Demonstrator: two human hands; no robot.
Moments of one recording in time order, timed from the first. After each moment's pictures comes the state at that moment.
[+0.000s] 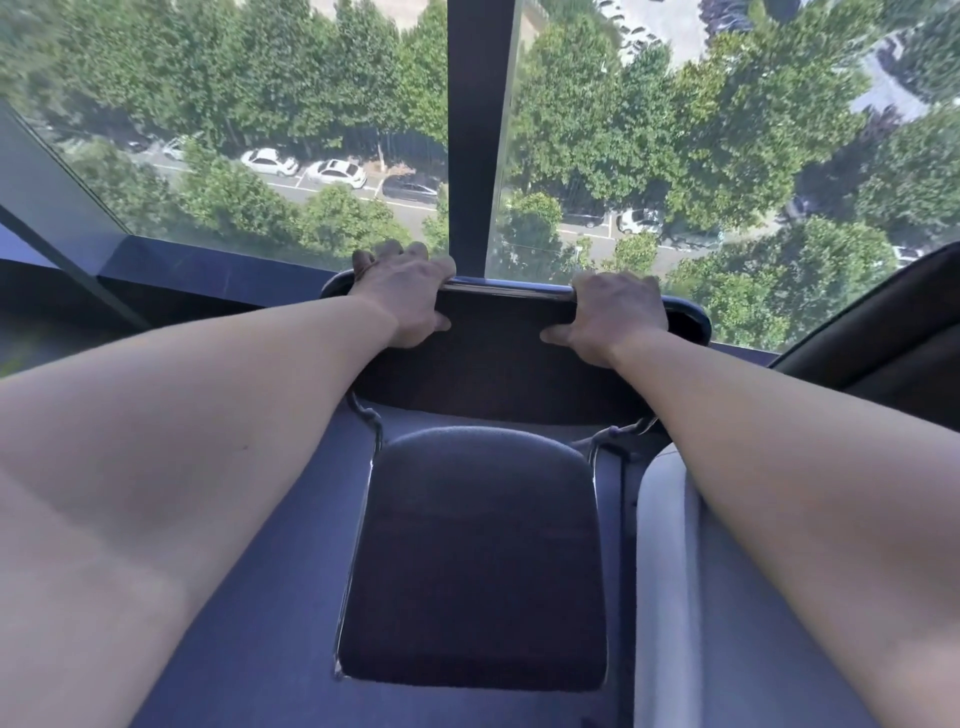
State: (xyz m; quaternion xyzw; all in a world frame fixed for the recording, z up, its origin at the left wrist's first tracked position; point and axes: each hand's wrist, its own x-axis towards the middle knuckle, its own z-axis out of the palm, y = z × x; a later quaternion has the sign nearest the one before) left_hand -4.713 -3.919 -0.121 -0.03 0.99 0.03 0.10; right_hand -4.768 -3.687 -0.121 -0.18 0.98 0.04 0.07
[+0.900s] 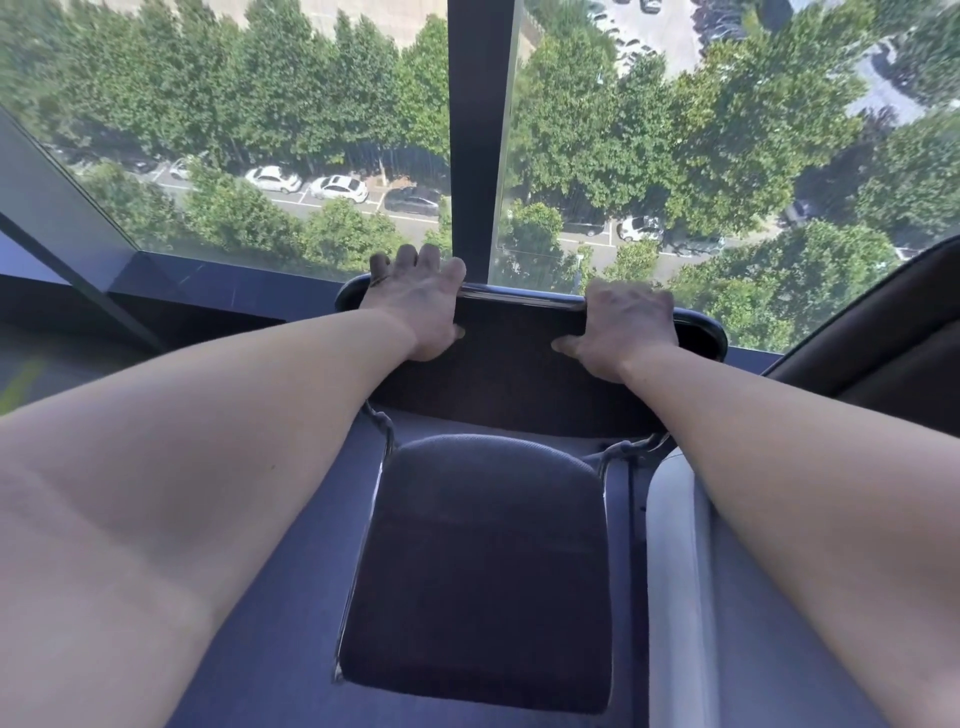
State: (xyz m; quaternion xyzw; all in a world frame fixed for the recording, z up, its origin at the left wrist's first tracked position) left_hand -4.707 -3.907 -0.121 -0.02 1.00 -0.02 0.08; right_hand -4.746 -3.682 -0.115 -0.16 0.98 0.06 0.07
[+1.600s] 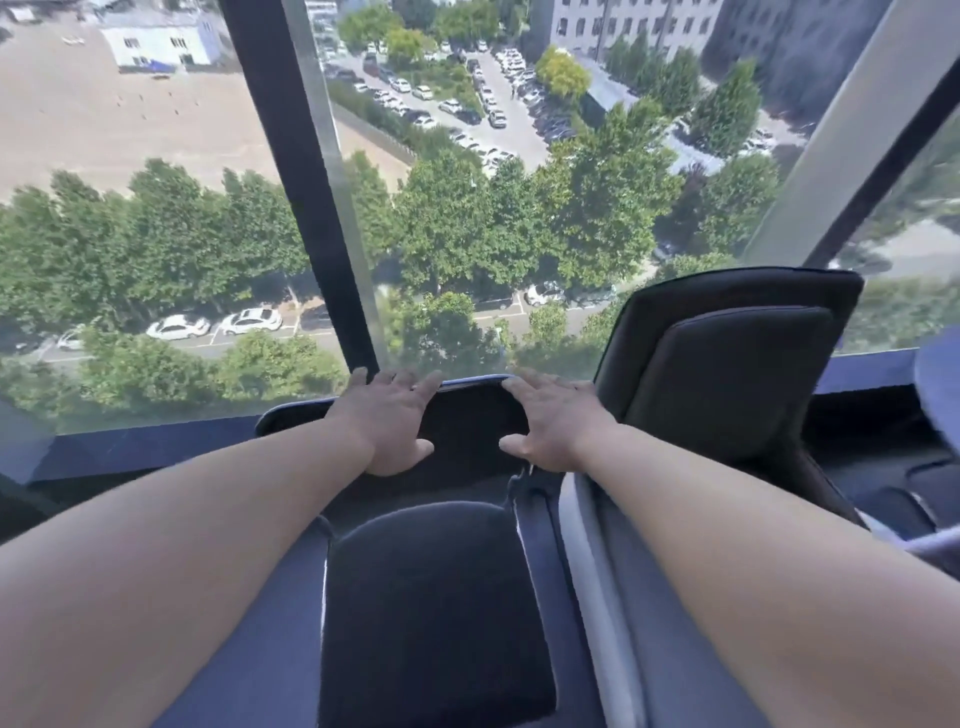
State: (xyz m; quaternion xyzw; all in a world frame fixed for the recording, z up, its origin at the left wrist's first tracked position) left_hand -4.614 -3.784 0.025 0.16 0.97 -0.09 0.15; right_hand -4.616 -3.561 0.024 -0.16 0.97 -0.03 0.17
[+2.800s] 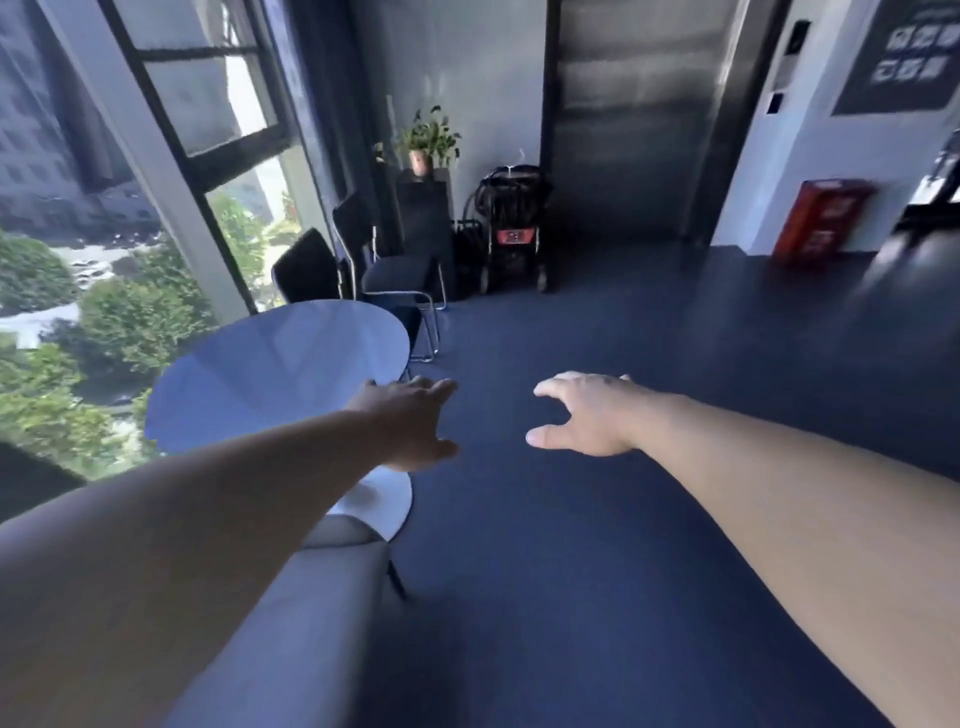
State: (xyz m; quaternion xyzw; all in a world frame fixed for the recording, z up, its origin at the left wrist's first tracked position) left_hand -4.158 -3.093 0.175 0.76 0.64 -0.13 -0.01; right_hand -3.923 -3.058 0.185 0.53 0.83 -0.17 0.08
